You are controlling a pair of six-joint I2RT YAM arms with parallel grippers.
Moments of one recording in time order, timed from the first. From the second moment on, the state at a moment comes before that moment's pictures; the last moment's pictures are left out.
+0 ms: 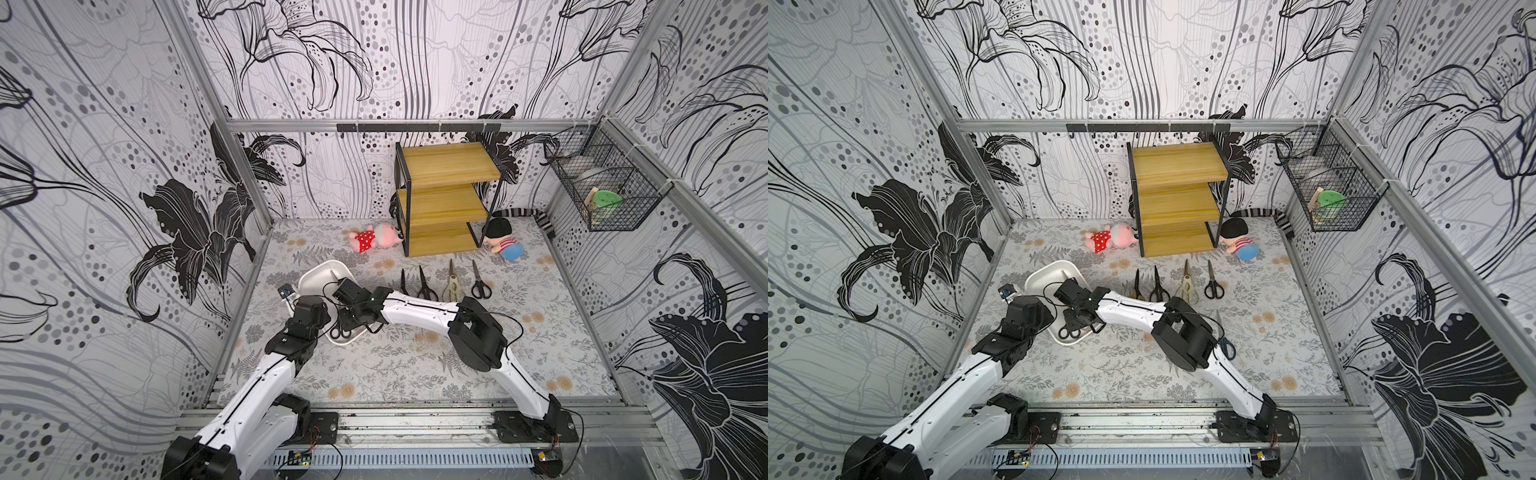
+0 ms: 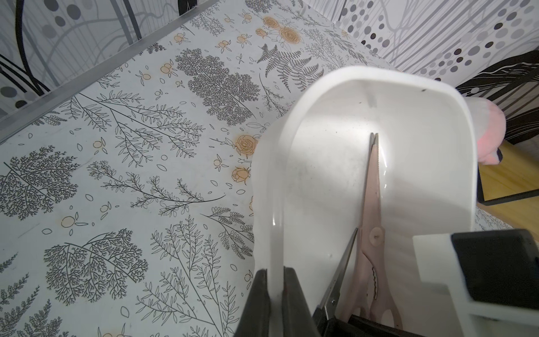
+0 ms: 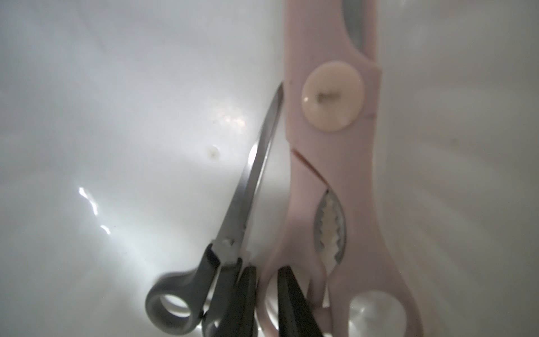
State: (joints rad) left arm -0.26 0.90 0.47 -0.30 -0.42 -0.73; right arm 1.07 2.37 1.95 -0.57 0.06 0.53
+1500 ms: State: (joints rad) left arm -0.26 0.91 0.48 -0.29 -0.44 -0.74; right arm 1.05 1.98 1.66 -0.53 0.09 0.54
